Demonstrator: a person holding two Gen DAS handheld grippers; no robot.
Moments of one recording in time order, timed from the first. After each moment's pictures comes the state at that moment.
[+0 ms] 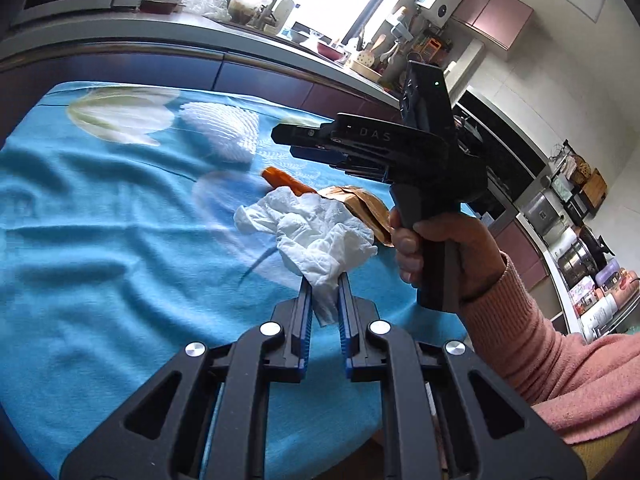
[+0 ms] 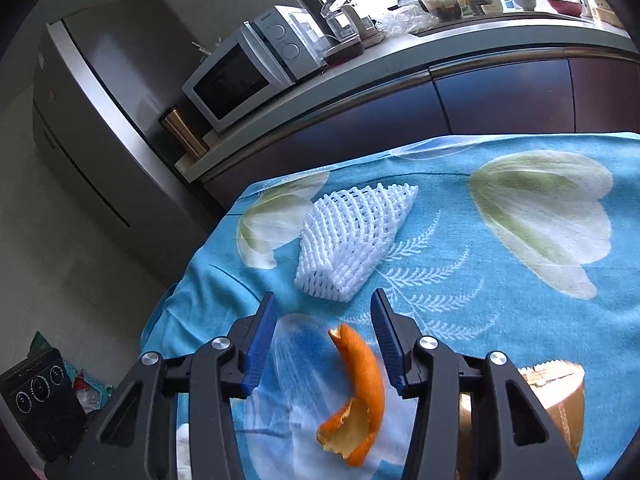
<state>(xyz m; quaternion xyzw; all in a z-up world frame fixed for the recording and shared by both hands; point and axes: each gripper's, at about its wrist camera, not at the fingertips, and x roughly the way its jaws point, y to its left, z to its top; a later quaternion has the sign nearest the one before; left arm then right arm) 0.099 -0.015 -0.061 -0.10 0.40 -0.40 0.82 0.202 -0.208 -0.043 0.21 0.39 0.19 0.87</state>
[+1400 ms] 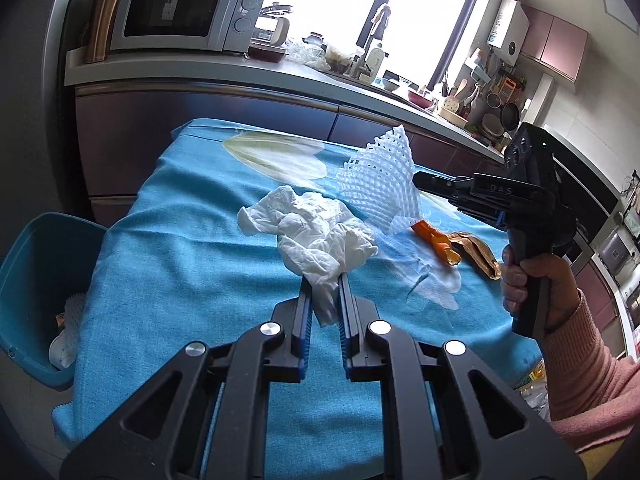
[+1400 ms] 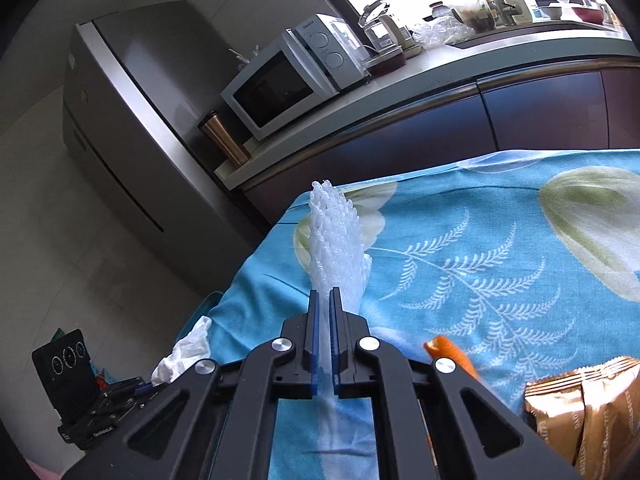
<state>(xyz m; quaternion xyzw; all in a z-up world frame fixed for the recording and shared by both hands) 0.082 0.096 -0.033 -0.08 0.35 -0.24 0.90 0.188 -0.170 -0.022 0.23 0.35 0.25 0.87</state>
